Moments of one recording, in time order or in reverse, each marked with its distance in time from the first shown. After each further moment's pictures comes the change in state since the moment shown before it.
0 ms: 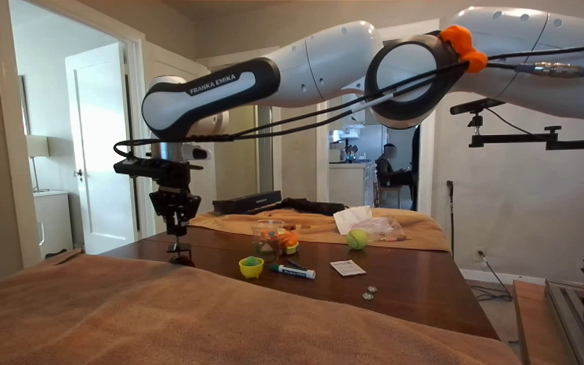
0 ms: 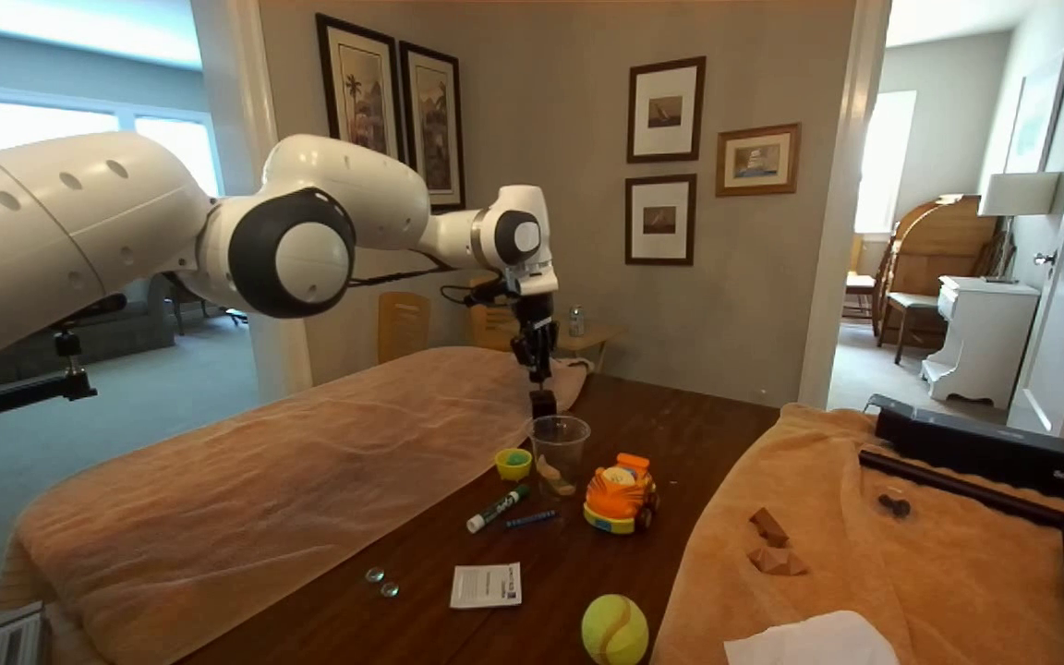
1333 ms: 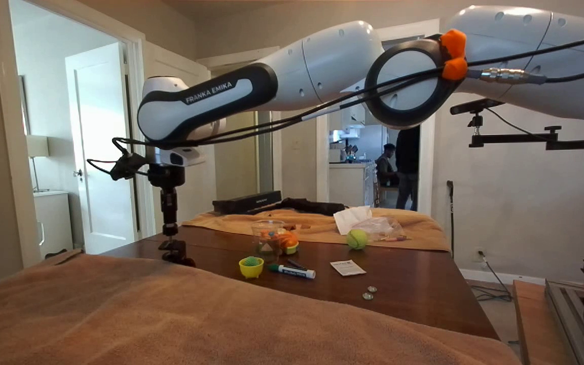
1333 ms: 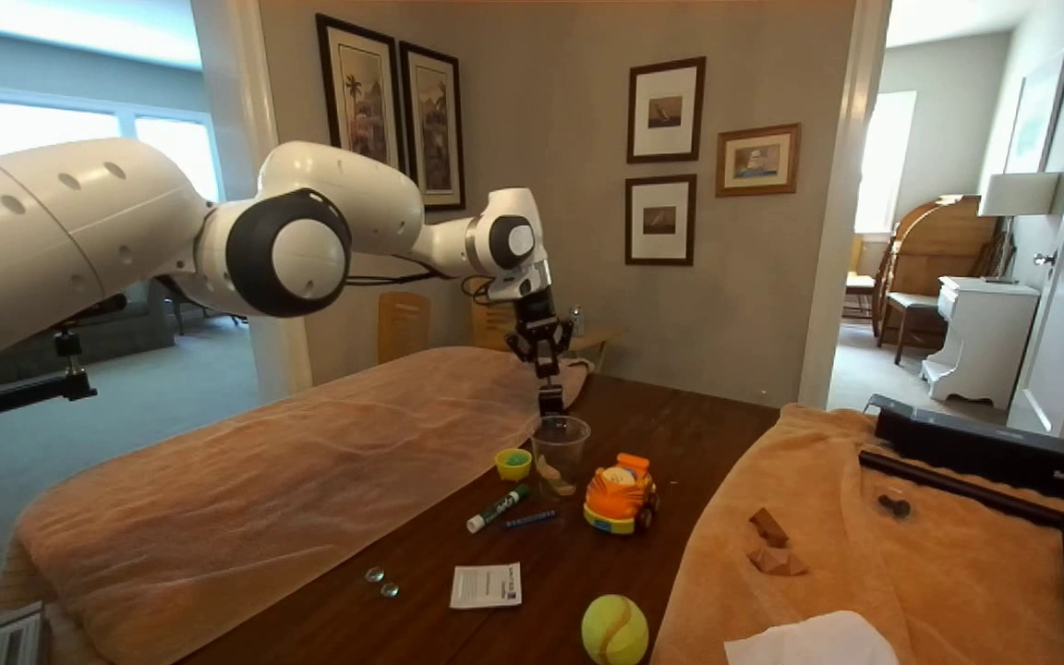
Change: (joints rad) arm 0.042 0.014 -0.074 -0.001 0.000 0.099 0.796
